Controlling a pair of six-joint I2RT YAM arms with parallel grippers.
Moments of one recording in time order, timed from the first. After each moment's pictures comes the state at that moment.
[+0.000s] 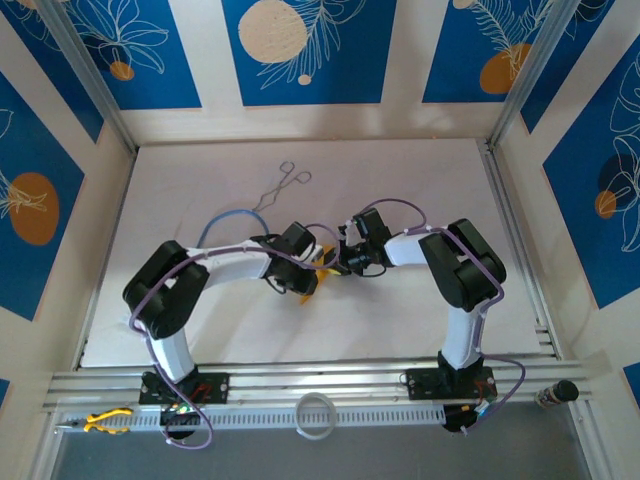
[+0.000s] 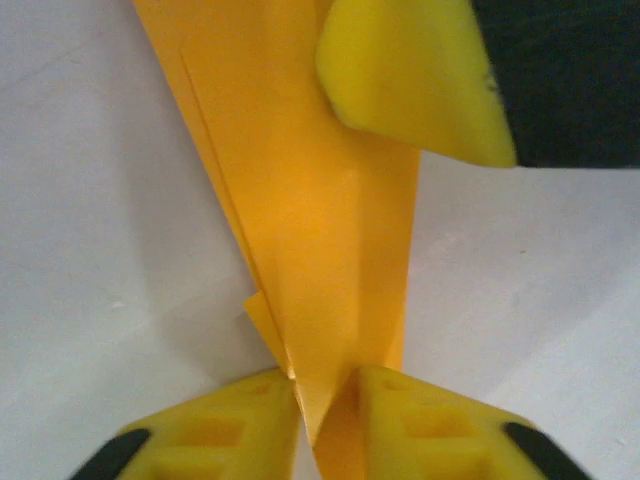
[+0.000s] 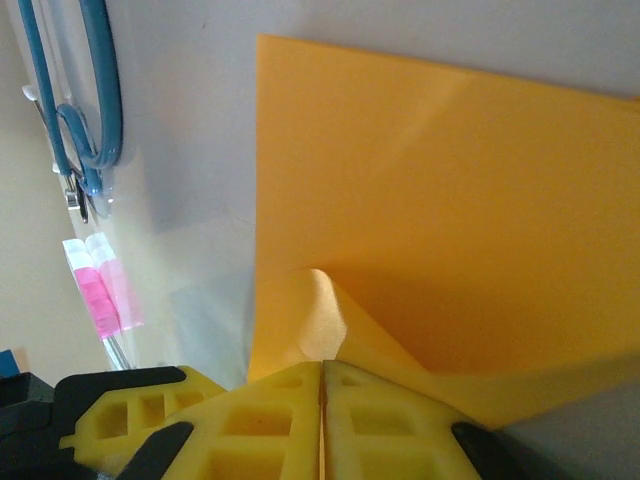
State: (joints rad) left arm -0.77 1.78 1.01 -0.44 0.23 -0.31; right arm 0.48 1.90 0.89 0.04 -0.69 0.77
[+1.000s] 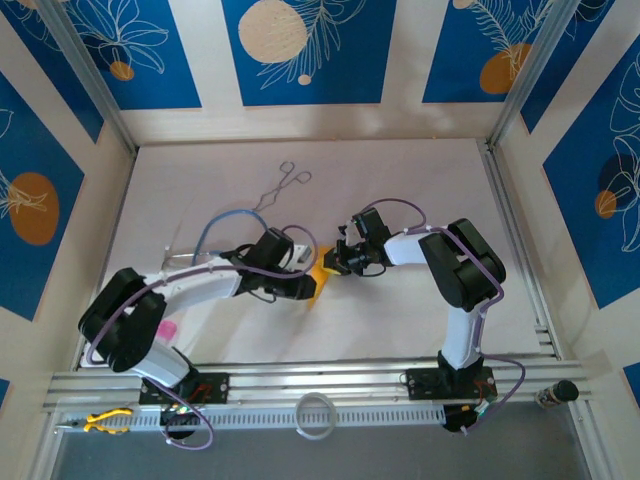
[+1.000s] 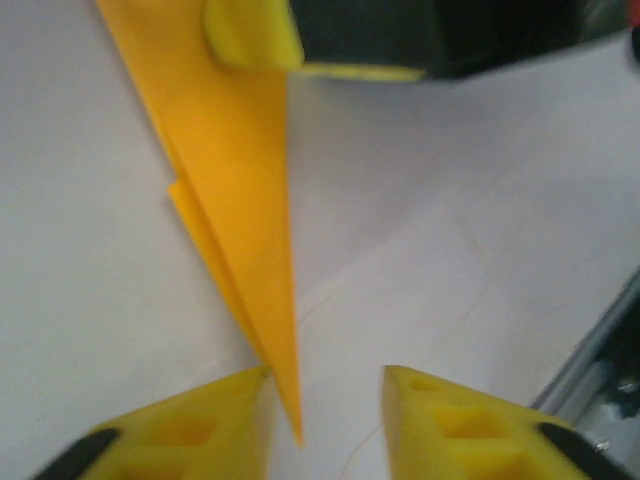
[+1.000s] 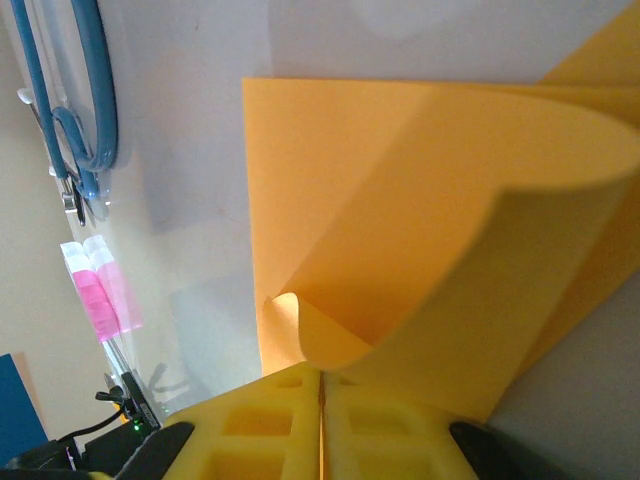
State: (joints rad) left arm -0.72 1.51 0.80 -0.26 0.41 -0.53; right arm 0.48 1.90 0.90 0.02 -0.69 0.77
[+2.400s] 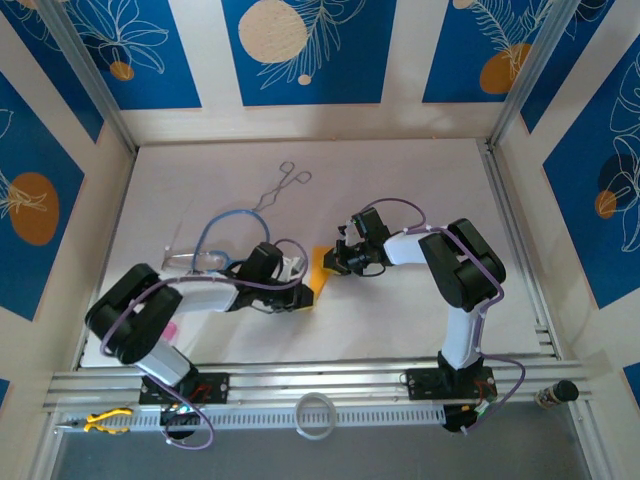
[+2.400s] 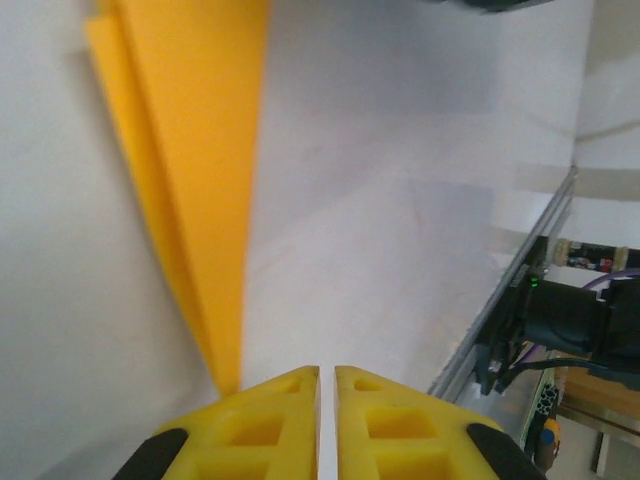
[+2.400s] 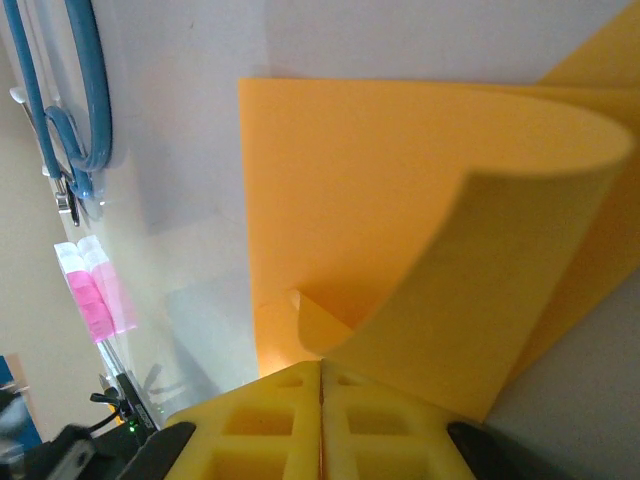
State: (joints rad) left arm -0.70 1.54 0.58 0.13 0.64 -0.81; right arm 0.49 1.90 0.90 0.00 -0.68 0.77
